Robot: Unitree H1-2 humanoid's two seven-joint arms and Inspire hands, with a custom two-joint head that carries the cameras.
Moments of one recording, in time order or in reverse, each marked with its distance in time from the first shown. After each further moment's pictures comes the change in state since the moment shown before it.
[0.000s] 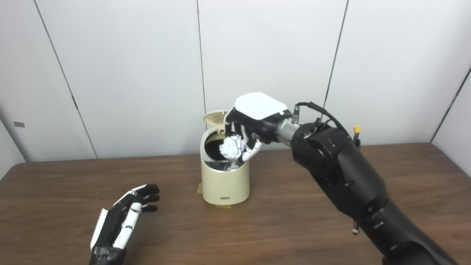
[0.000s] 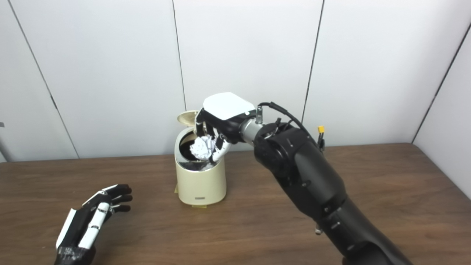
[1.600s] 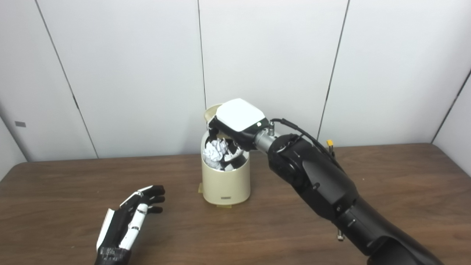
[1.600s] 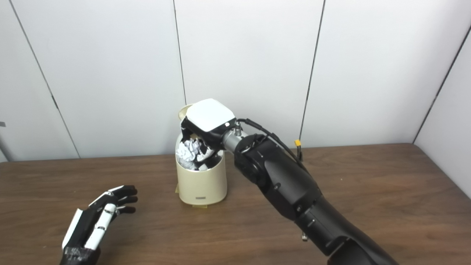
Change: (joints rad) left arm 0.008 -0.003 -0.019 -0.018 0.029 0.020 0.003; right arm -0.025 0.028 0.114 0.214 -0.122 -0.133 -0.252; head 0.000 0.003
